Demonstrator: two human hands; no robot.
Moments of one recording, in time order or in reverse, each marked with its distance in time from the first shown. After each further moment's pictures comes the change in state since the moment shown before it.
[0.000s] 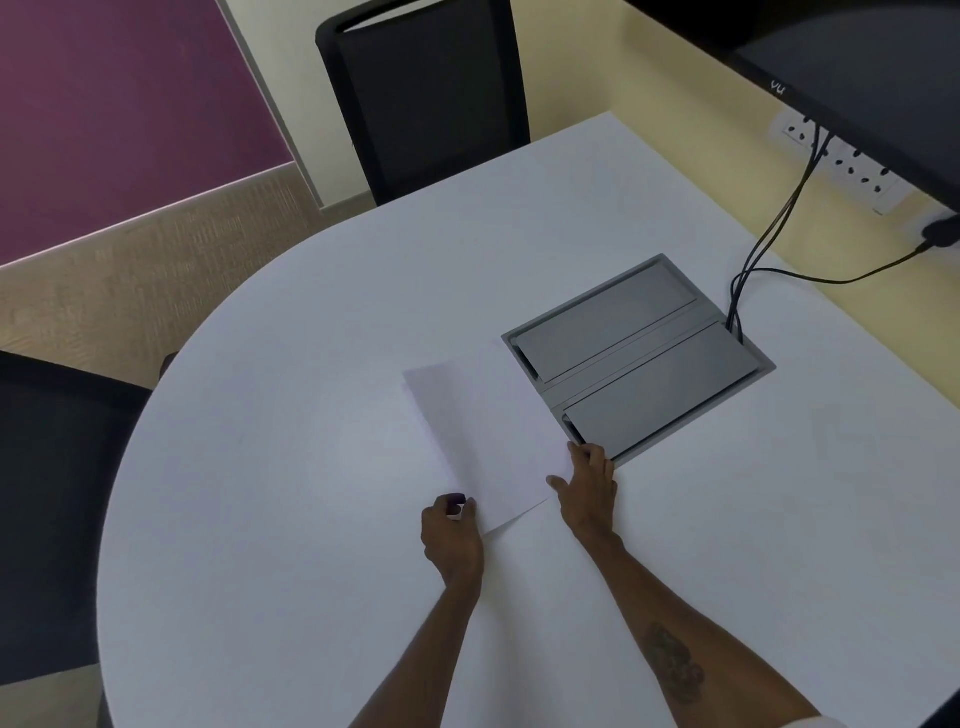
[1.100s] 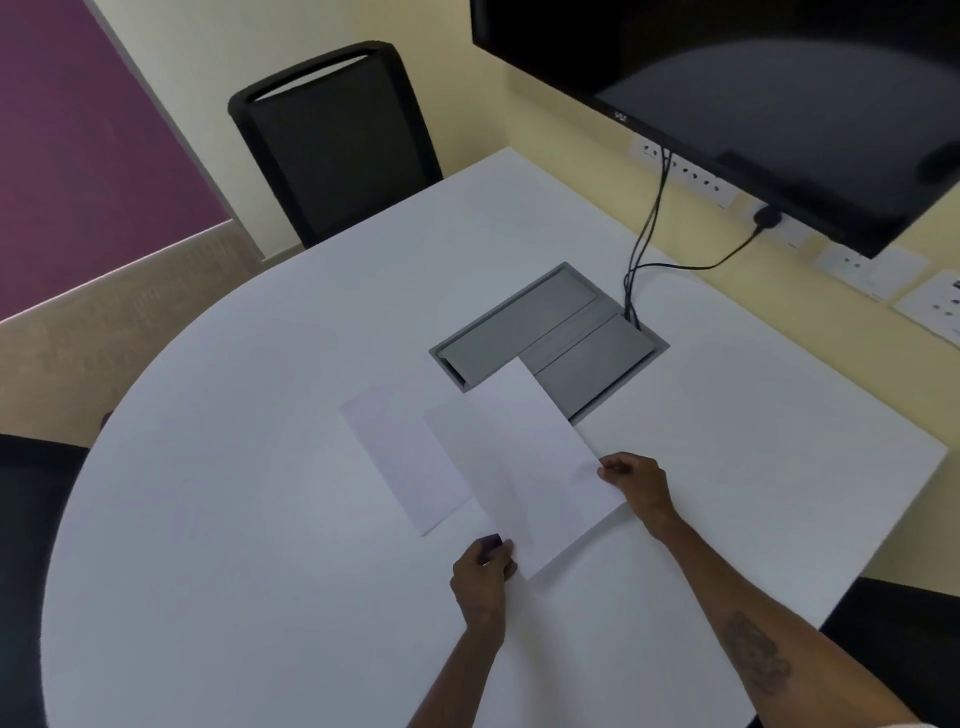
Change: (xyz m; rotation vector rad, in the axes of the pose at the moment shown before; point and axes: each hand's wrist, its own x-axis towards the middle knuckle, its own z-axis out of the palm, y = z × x) left_hand -0.121 -0.034 0.034 -0.285 -0.394 -0.087; right_hand -0.021 0.142 -0.127 0.558 0.046 0.197
